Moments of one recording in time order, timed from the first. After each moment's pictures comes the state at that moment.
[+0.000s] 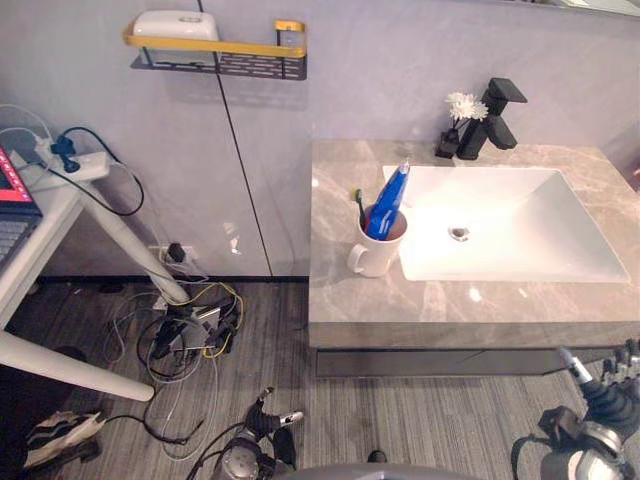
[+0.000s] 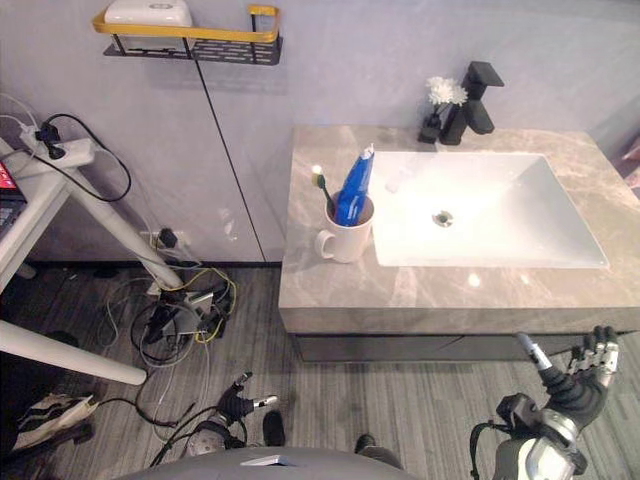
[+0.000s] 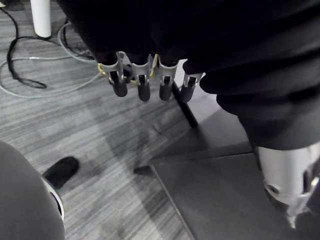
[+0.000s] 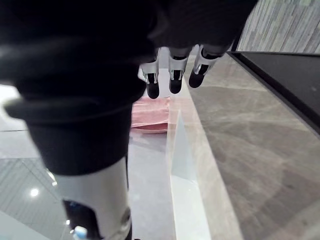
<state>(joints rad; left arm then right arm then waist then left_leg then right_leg) 0.19 0.05 -0.03 0.75 0.53 -0.13 0.12 0.50 0.11 -0.45 -0.27 0.28 -0.20 -0.19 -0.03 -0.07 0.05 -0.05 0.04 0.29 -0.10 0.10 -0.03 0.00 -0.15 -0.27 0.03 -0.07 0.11</state>
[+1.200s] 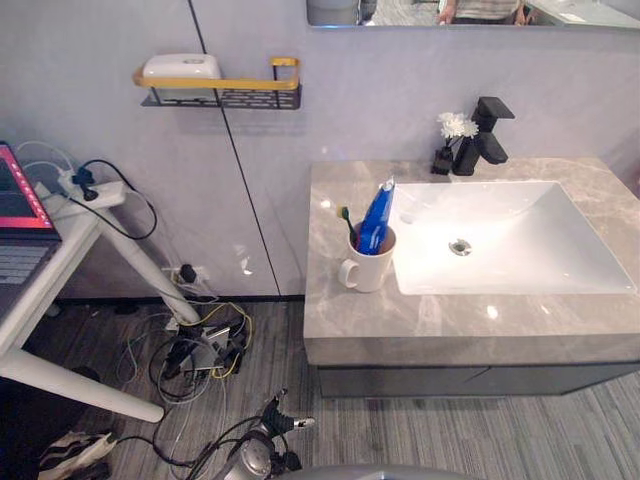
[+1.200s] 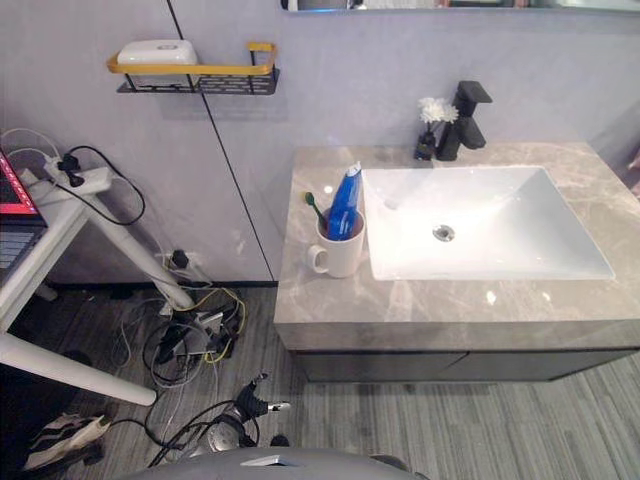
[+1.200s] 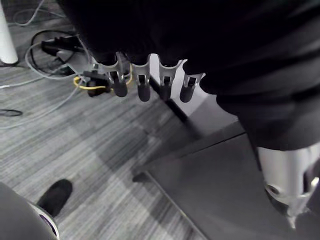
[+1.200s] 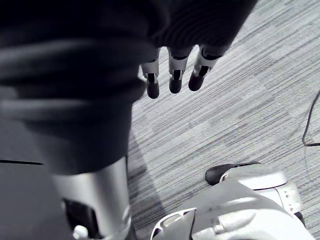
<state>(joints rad) 0.04 0.09 -0.22 0.99 0.46 -0.12 0.20 0.31 0.00 -0.39 0.99 0.02 -0.10 -0.22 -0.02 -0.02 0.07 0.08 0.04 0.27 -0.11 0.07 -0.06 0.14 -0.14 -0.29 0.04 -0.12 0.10</state>
